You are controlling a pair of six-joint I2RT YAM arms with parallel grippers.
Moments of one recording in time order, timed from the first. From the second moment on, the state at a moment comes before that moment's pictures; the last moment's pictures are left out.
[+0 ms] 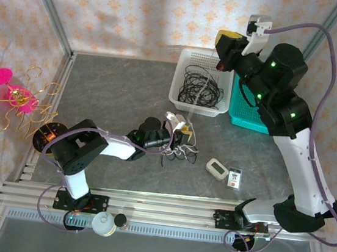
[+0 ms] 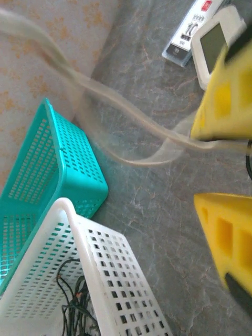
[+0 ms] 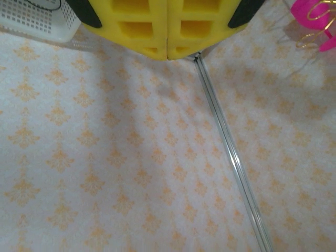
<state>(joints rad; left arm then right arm) -0.73 1.76 0.69 0.86 0.26 -0.16 0.56 1.34 1.94 -0.49 -0.05 0.21</state>
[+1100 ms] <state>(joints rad) -0.73 1.94 0.44 1.15 0.09 -0.27 0.56 1.36 2.14 -0.46 0.07 0.22</state>
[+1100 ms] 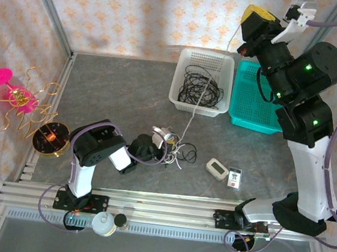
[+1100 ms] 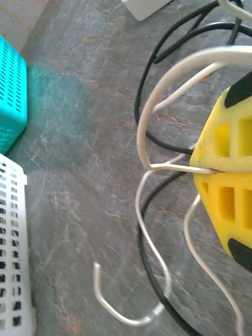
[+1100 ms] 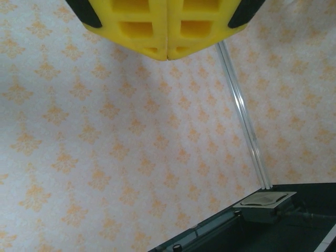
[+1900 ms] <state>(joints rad) -0.73 1.94 0.33 1.36 0.02 -0.33 0.56 1.37 2.23 -0.49 0.24 0.13</state>
